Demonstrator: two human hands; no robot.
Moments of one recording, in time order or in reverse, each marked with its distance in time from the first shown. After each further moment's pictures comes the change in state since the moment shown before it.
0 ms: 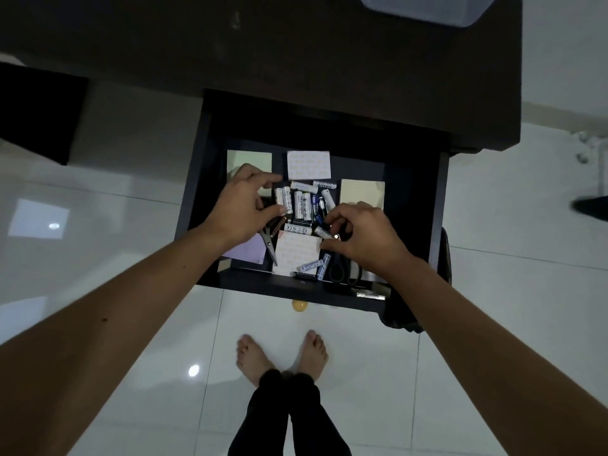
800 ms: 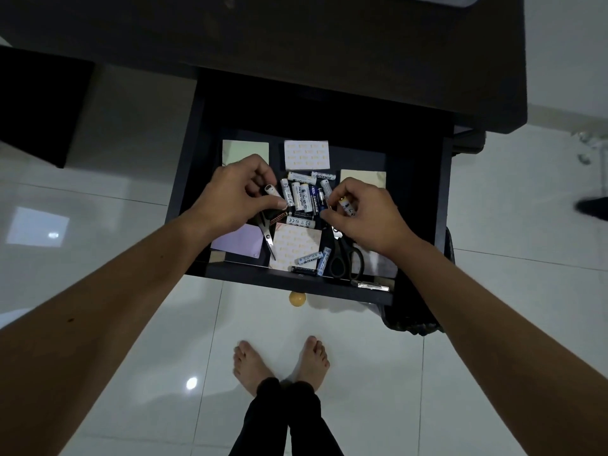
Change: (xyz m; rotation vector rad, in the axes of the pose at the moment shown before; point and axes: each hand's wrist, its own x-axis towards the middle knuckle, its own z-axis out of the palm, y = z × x) left_hand -0.006 0.002 -0.006 -0.169 -0.003 -0.024; right_hand 0.007 -0.004 -0.005 0.196 0.090 0.086
